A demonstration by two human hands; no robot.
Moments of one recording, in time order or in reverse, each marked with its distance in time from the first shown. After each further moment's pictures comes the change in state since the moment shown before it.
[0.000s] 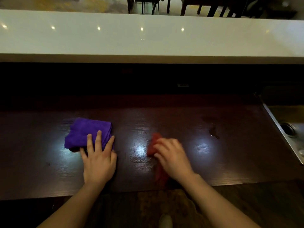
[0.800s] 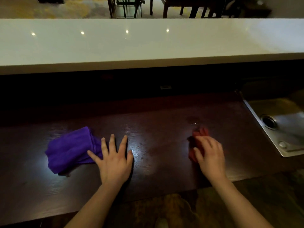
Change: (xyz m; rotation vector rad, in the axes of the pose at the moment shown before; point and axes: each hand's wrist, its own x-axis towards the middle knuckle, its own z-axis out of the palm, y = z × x) left_hand 0.012 0.107 0.000 -0.054 -0.119 0.024; right_hand -0.069 0.119 -0.060 -0.124 0.229 0.556
